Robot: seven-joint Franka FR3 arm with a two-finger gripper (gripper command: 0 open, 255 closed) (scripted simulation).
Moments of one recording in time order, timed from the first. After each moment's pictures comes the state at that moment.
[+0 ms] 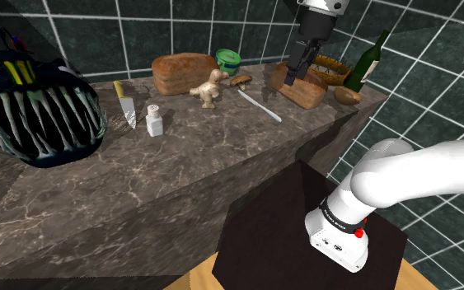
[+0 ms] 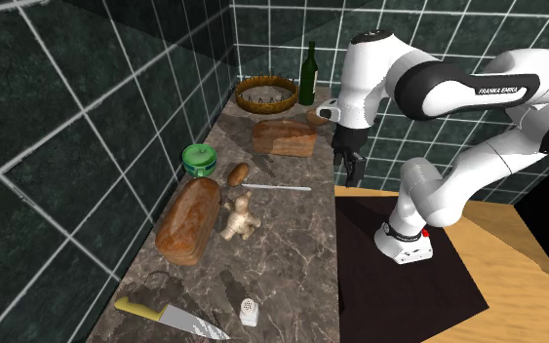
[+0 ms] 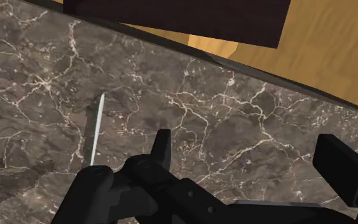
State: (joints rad) arm -0.02 -0.75 0.06 -2.29 0.12 1.51 -0.12
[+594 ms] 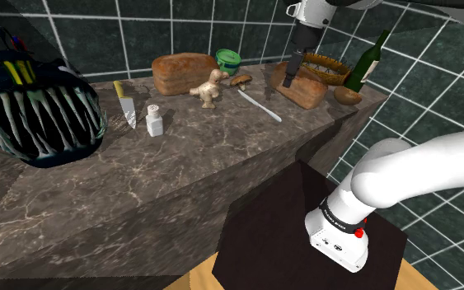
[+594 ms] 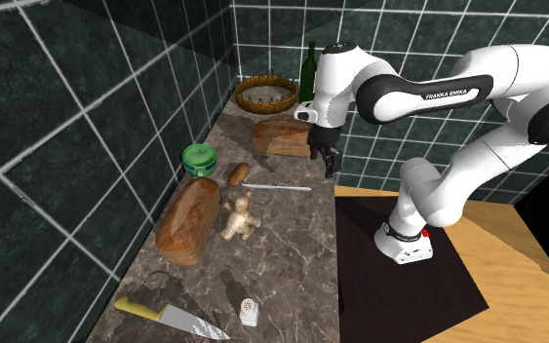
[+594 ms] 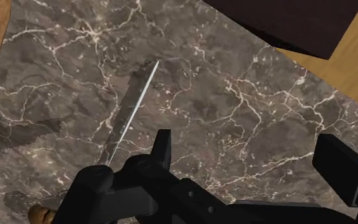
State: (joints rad) arm -0.01 -0.64 -0.06 -2.32 0.00 1.66 -0.43
